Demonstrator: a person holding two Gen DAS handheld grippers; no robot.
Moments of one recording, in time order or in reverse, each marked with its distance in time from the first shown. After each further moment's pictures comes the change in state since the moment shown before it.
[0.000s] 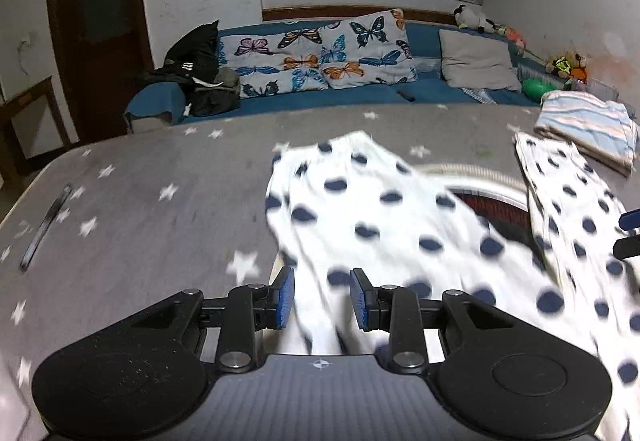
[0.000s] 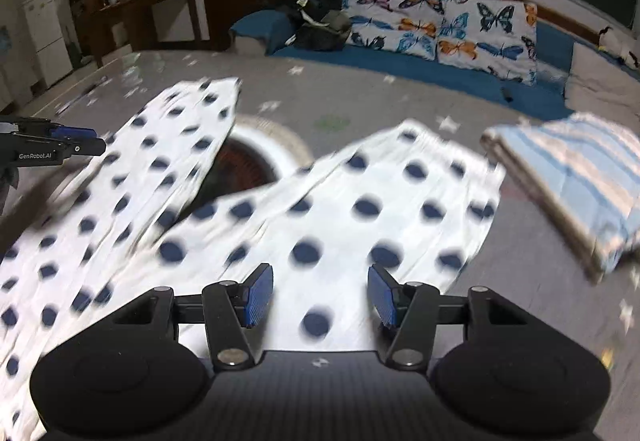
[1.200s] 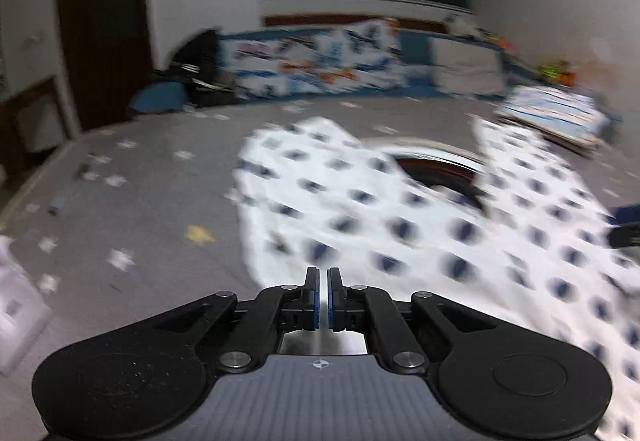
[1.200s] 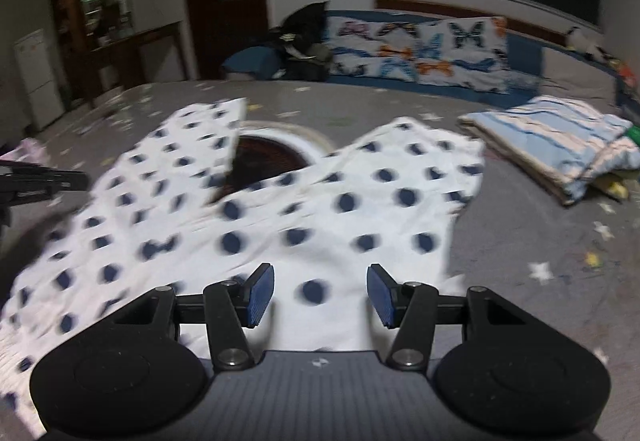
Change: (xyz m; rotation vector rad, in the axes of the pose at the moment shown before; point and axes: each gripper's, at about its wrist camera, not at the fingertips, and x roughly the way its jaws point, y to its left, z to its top) left arm -0.075 -0.025 -0.054 0.005 -0.018 -0.068; right arm -0.067 0.044 -0.062 0.055 -0.123 -0.005
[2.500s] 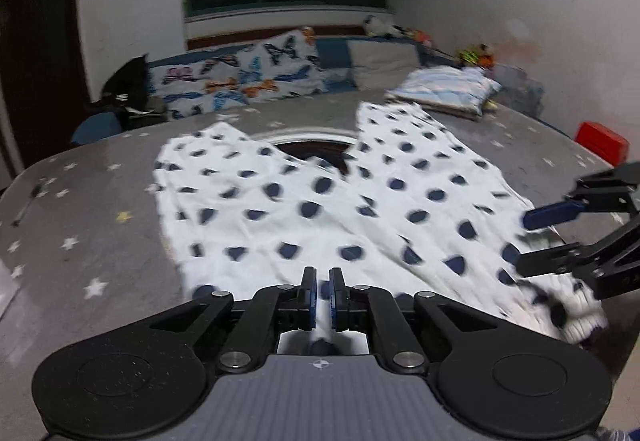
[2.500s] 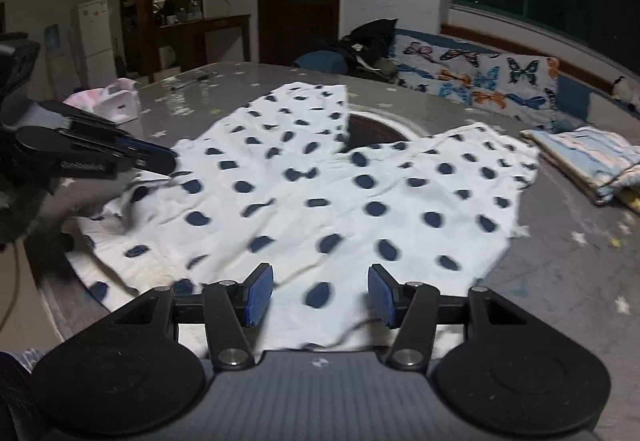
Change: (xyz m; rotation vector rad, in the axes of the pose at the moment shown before) left arm -0.065 -0.059 -0.048 0.144 -0.046 -0.145; right arm -0.063 0.075 -0.066 -0.164 -0.041 0.088
